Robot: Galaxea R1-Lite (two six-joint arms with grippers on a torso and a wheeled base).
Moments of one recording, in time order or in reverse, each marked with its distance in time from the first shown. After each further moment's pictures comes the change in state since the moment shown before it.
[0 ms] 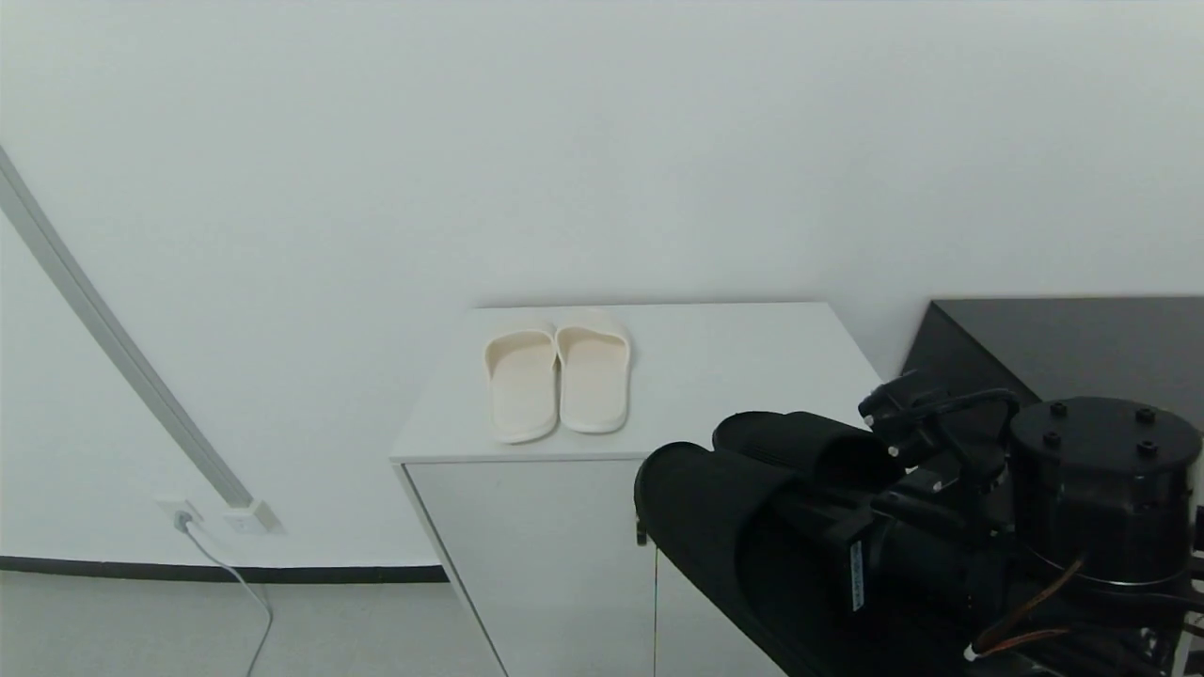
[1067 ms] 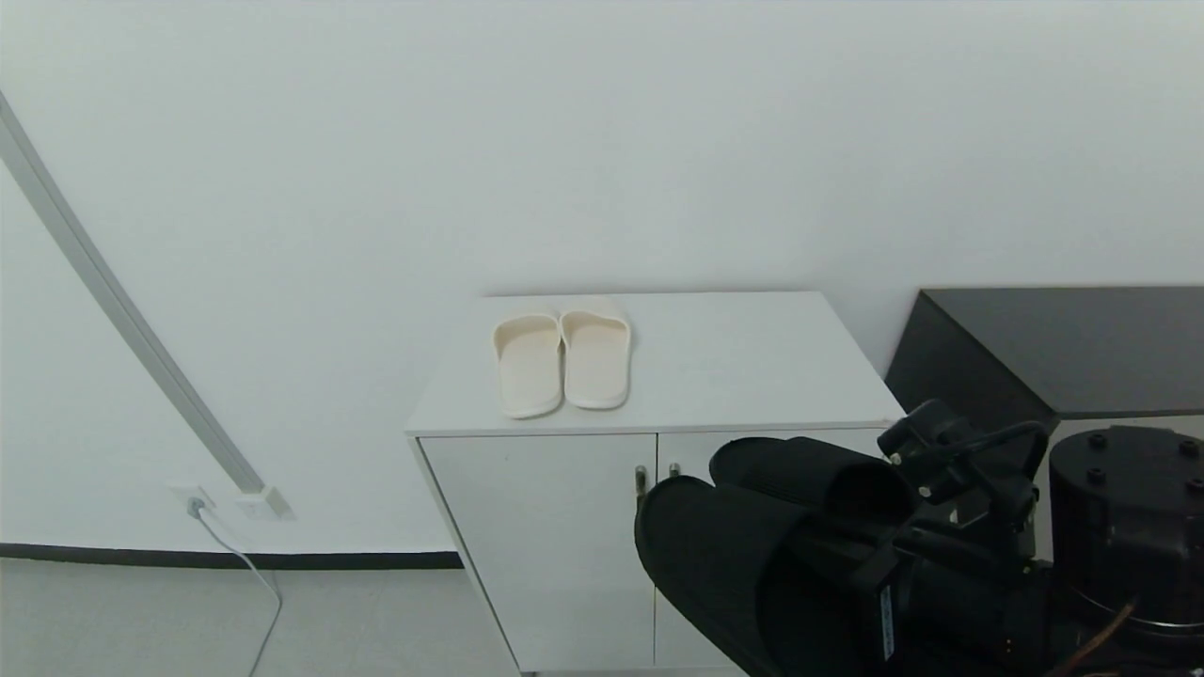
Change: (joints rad) left arm 0.000 0.000 0.000 0.000 0.000 0.000; right arm 0.019 -0.051 0.072 -0.001 0.063 -0.008
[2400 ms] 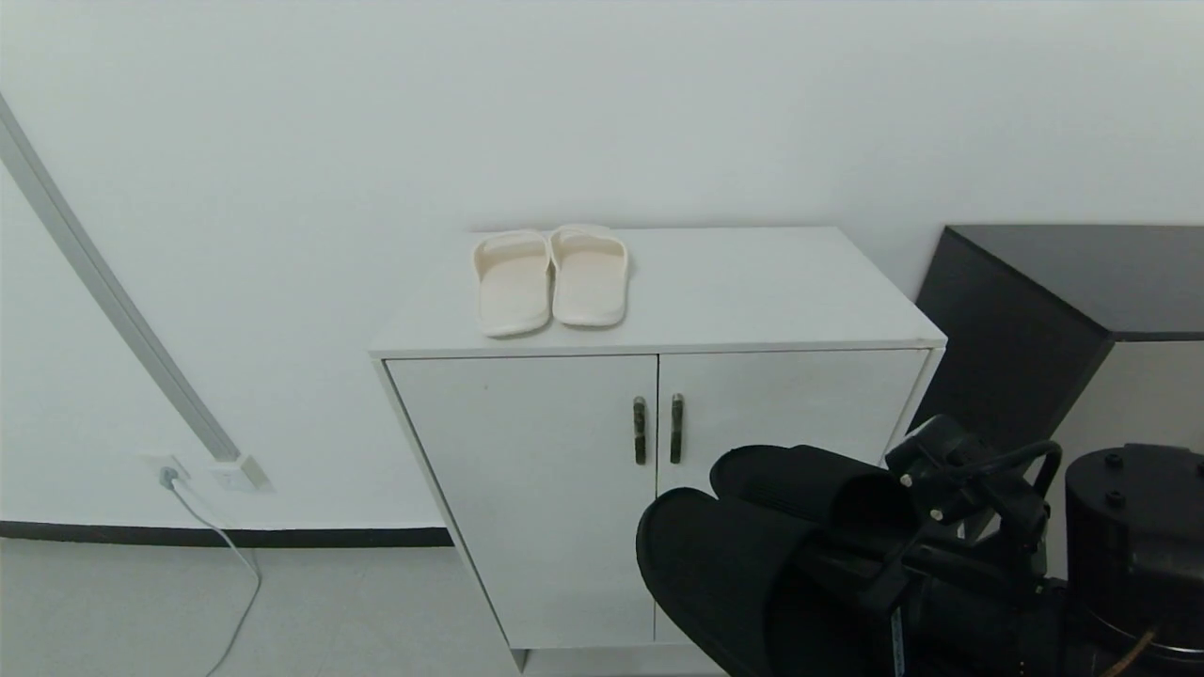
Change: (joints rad) left arm 0.000 0.000 0.000 0.000 0.005 -0.014; right arm 0.013 -0.014 0.039 -0.025 0.001 -0.016
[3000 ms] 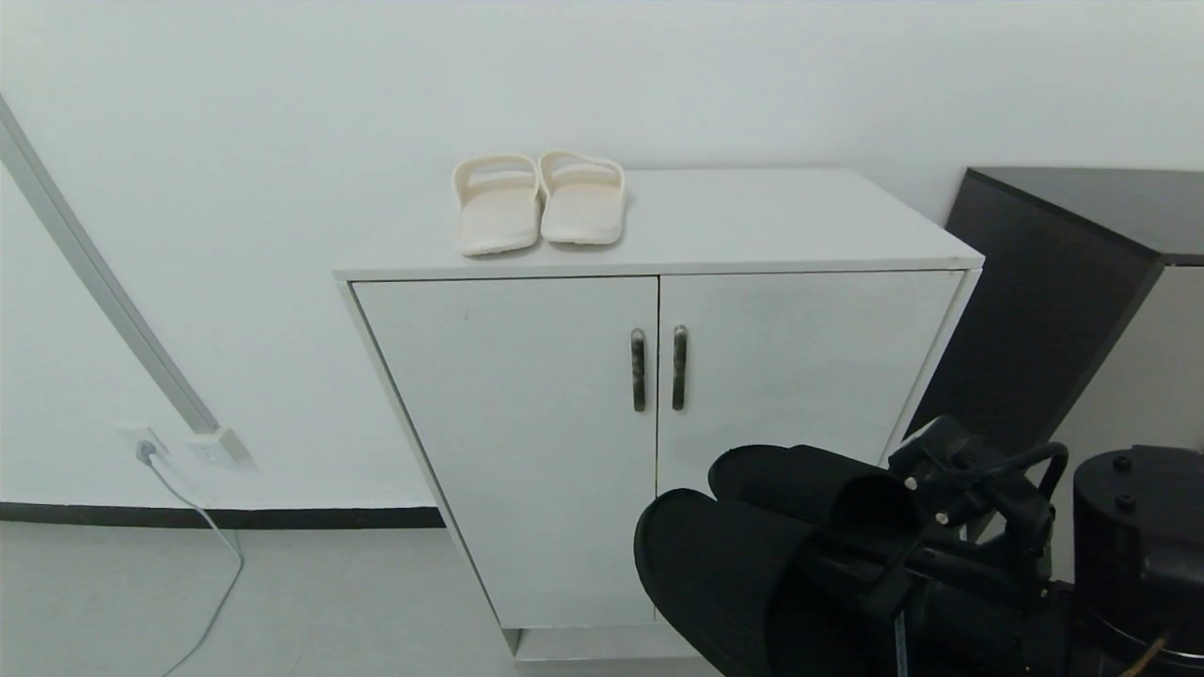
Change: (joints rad) left arm 0.000 0.000 0.000 0.000 -0.001 0.007; right arm 0.008 -0.009 0.002 0.001 0.000 0.000
